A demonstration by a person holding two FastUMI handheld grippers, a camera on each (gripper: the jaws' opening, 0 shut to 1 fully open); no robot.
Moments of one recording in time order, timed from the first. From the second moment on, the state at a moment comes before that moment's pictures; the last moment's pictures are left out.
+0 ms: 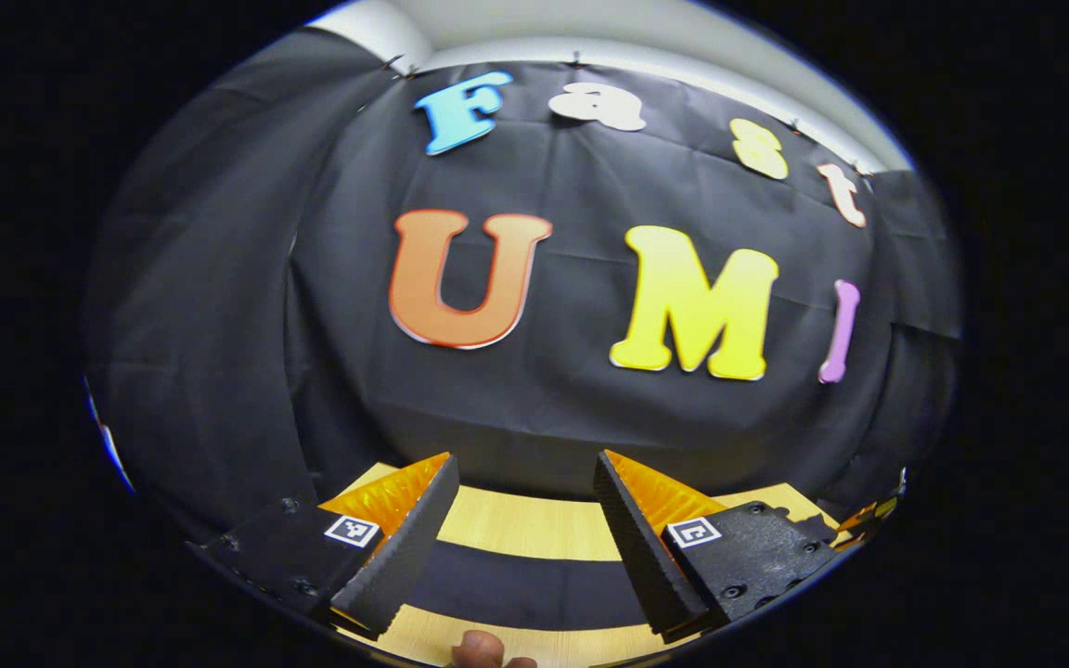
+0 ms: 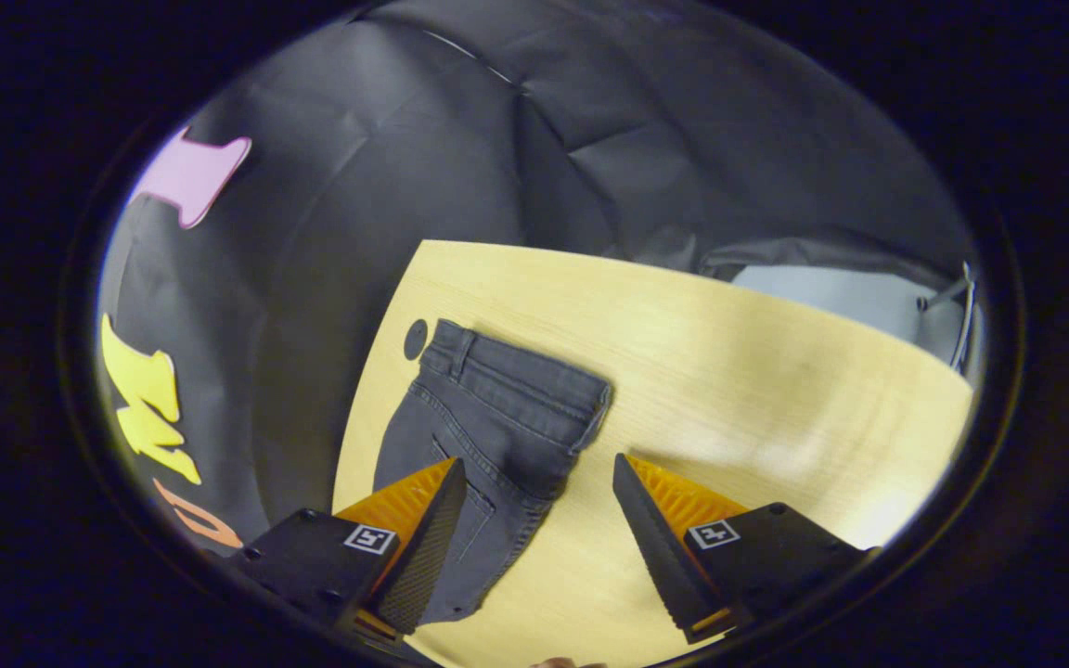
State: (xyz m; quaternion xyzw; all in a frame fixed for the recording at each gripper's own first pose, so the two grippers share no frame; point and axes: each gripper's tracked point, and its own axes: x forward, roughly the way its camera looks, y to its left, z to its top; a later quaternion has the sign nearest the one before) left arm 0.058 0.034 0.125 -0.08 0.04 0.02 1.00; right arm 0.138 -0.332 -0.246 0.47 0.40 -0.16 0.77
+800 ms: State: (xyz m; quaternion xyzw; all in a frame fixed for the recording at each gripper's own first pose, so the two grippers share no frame) left arm -0.002 -0.012 0.132 -0.12 0.10 0.01 0.99; right arm 0.195 -0.318 -0.276 0.60 0.34 -0.13 0.72
